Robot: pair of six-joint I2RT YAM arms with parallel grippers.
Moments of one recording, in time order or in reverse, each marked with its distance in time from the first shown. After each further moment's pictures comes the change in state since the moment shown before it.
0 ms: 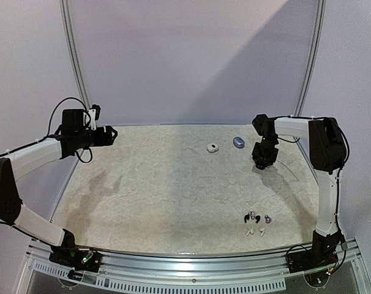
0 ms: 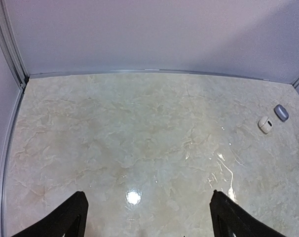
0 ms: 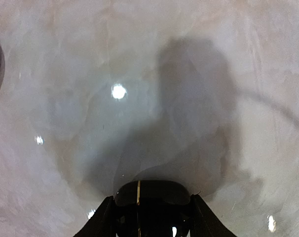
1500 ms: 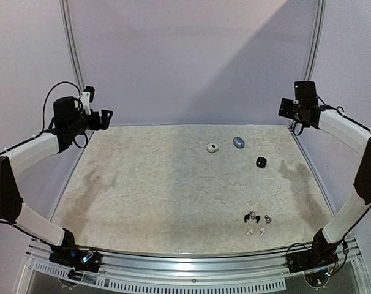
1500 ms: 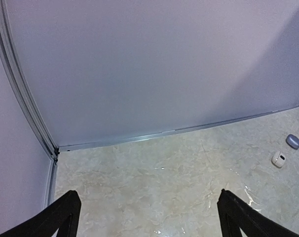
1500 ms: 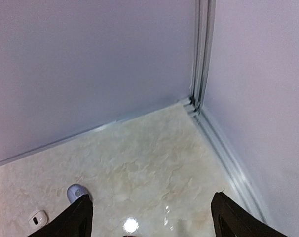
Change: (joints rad) left arm 0.047 0.004 0.054 0.224 -0.013 0.176; right arm -0.129 -0.620 -0.330 0.605 0.240 -0.425
